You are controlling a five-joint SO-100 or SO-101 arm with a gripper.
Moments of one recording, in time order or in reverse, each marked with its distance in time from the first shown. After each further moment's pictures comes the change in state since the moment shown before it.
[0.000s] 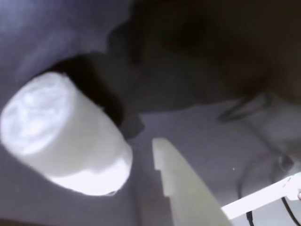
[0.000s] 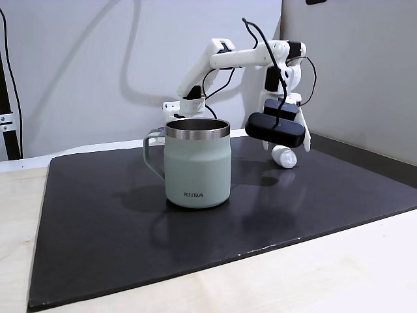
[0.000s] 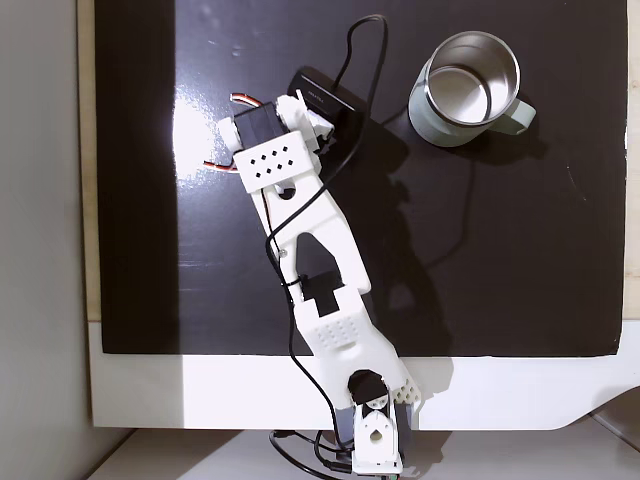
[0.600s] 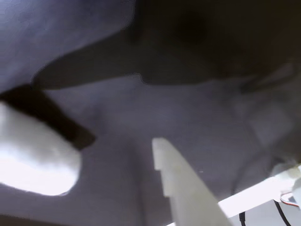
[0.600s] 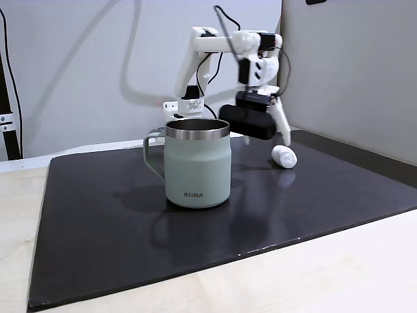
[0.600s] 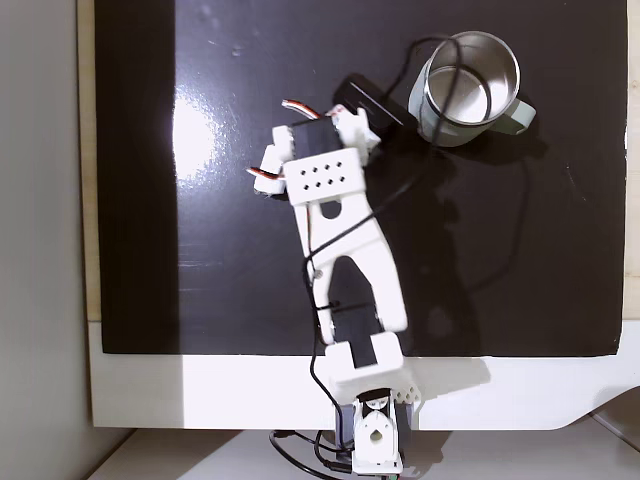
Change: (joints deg) arm 7.4 18.4 24.4 -9.3 -3.3
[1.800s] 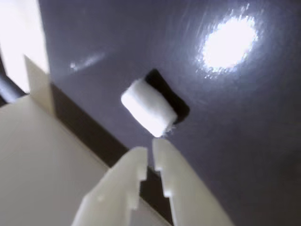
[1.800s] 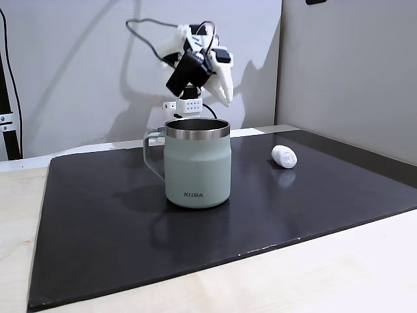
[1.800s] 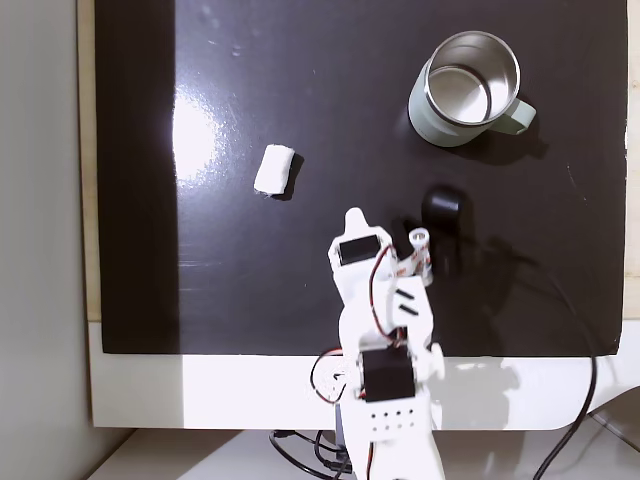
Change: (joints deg) arm 7.7 84.5 72.3 -34.8 25.9
